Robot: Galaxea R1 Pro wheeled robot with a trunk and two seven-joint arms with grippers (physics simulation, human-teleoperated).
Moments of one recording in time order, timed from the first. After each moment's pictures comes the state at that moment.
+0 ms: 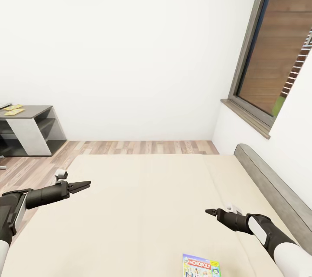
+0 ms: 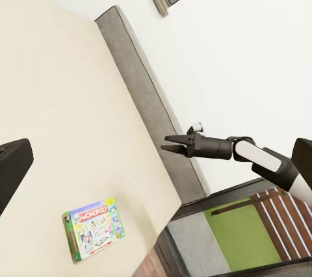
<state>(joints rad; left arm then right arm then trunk) -0.60 0.34 0.38 -0.89 -0.06 0.83 -1.56 -0.66 -0.26 -0.02 -0.36 -0.45 0.54 0.54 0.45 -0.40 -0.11</state>
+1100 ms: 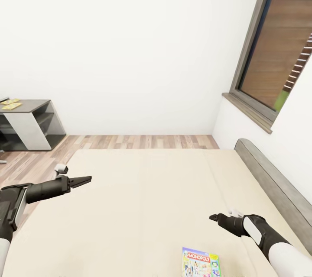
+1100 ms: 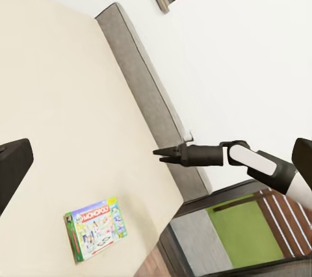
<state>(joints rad) -0.60 0.33 0.38 -1.00 -0.06 0.88 -1.56 -0.65 -0.23 -0.02 -0.36 -0.45 0.54 0.25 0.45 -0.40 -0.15</state>
